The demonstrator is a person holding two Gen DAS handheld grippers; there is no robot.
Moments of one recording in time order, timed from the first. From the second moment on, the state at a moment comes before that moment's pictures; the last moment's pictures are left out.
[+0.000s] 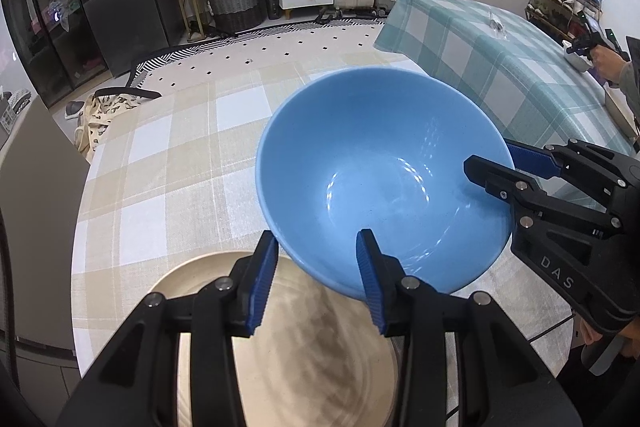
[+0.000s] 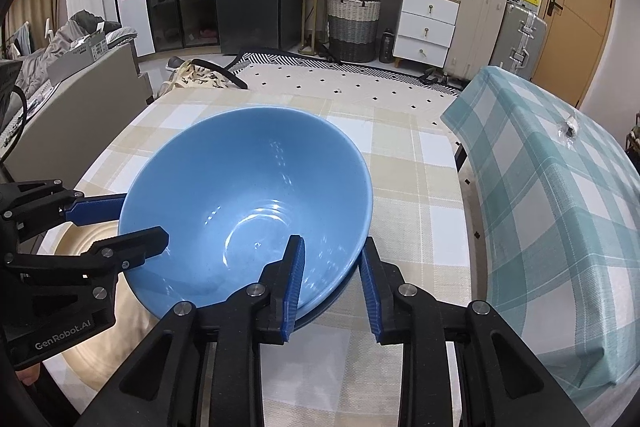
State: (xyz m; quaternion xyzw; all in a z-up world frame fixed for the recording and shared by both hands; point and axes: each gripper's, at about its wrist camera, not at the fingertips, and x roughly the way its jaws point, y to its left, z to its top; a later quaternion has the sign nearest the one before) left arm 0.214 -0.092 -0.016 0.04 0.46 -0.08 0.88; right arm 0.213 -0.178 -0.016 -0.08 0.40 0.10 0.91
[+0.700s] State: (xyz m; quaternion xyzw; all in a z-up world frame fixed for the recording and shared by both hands) left arm 0.213 -0.090 -0.014 0.03 0.47 -0.10 0.88; right arm 0.212 -0.182 -0.007 -0.07 0.39 0.12 0.91
